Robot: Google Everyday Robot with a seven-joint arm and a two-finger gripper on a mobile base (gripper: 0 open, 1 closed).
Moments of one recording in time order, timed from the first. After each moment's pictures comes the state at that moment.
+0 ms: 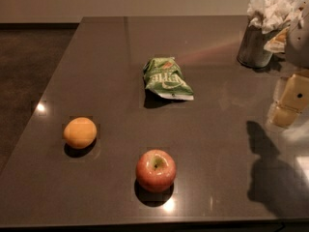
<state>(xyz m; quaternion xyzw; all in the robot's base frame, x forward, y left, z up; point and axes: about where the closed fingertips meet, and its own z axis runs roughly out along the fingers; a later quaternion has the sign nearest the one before) 0.438 -0.217 0.976 -0.60 0.78 -0.03 0.16</state>
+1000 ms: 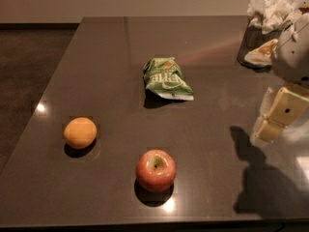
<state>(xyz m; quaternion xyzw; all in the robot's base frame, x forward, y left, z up) 0.421 -0.178 0.965 -0.63 0.75 0.04 0.21</state>
